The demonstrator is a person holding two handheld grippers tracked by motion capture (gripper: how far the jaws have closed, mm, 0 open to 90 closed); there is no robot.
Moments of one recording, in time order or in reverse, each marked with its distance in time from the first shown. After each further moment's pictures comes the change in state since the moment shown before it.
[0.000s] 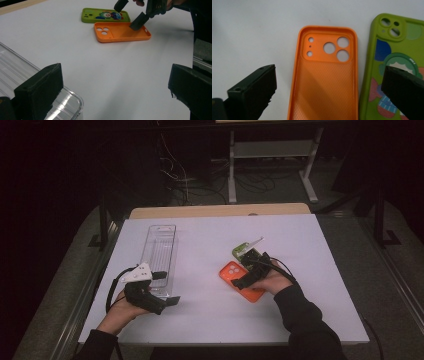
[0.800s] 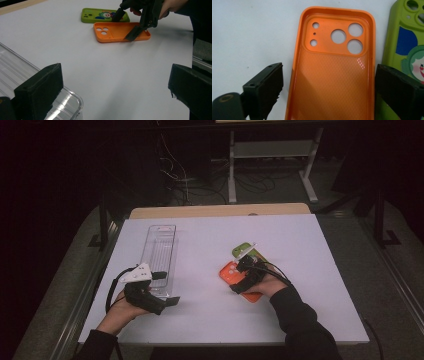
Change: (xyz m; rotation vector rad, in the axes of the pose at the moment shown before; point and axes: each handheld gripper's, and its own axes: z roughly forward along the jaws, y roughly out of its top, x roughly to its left) left arm 0.000 0.000 -0.001 0.007 -0.001 0.004; right arm 0.006 -0.005 0.022 0.066 -0.008 -0.025
